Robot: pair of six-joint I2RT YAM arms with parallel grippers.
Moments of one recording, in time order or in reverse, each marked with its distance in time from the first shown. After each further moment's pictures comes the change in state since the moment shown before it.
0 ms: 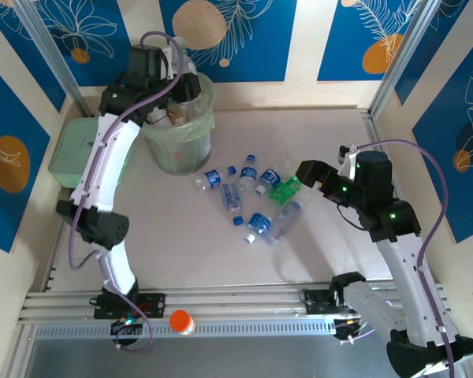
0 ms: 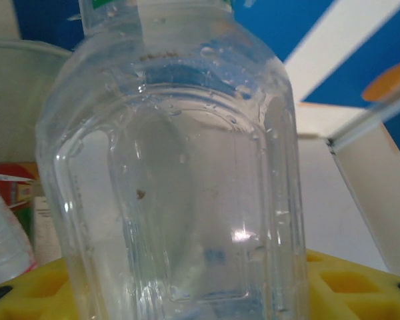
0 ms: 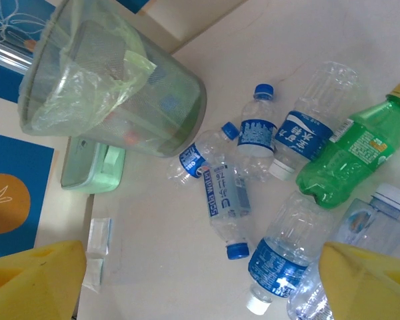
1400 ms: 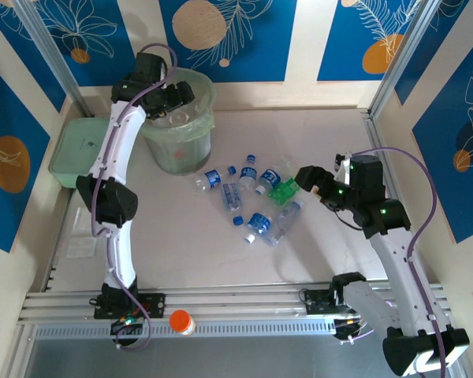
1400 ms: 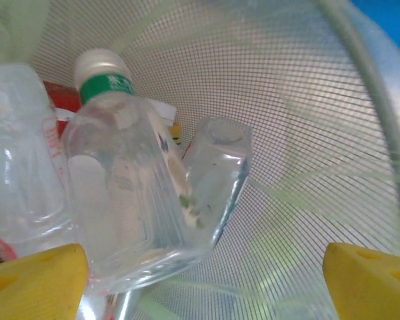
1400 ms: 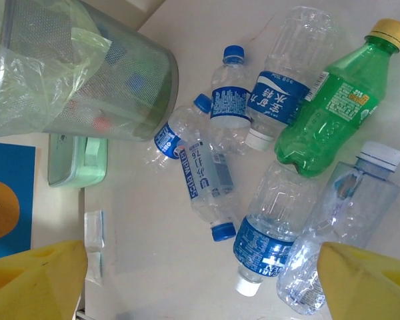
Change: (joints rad) left arm 0.116 0.204 0.073 -0.118 -0.013 -0.114; right arm -0.046 0.023 -0.099 0.009 -0.056 0.048
